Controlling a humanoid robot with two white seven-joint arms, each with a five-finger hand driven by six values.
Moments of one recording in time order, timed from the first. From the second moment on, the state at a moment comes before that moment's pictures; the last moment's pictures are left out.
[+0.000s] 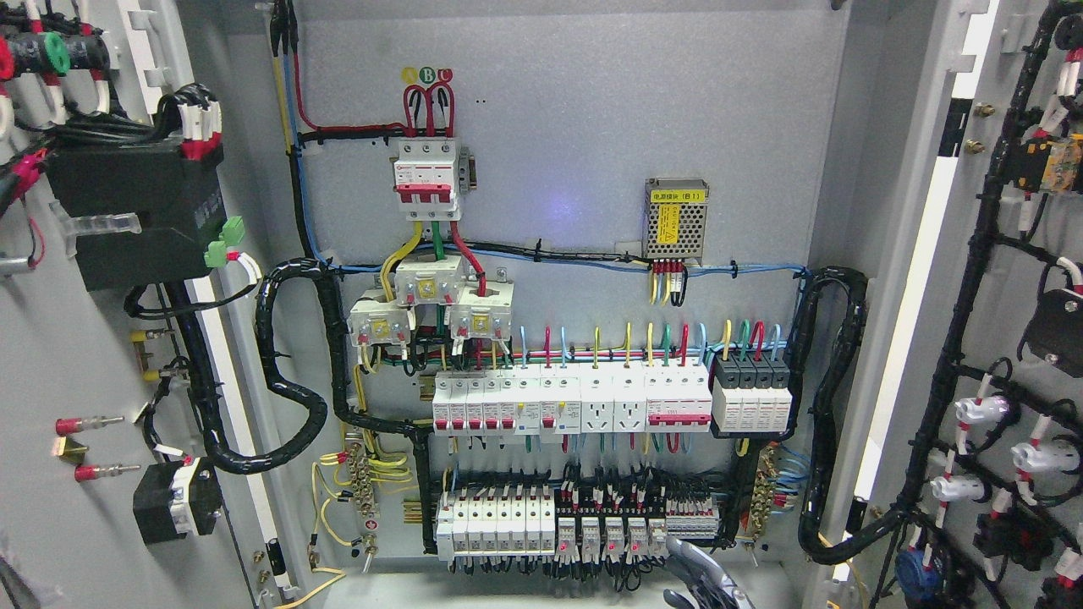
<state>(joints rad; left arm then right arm) 0.47 0.40 -0.60 -1.80 0.11 -0.09 0.12 0.12 -0.33 0.35 -2.01 -0.37 -0.38 0.06</state>
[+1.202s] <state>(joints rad) 0.34 0.36 -0.47 -2.02 0.15 -0.29 0.12 0.38 -0.41 0.11 -2.08 -0.38 -0.57 0.06</state>
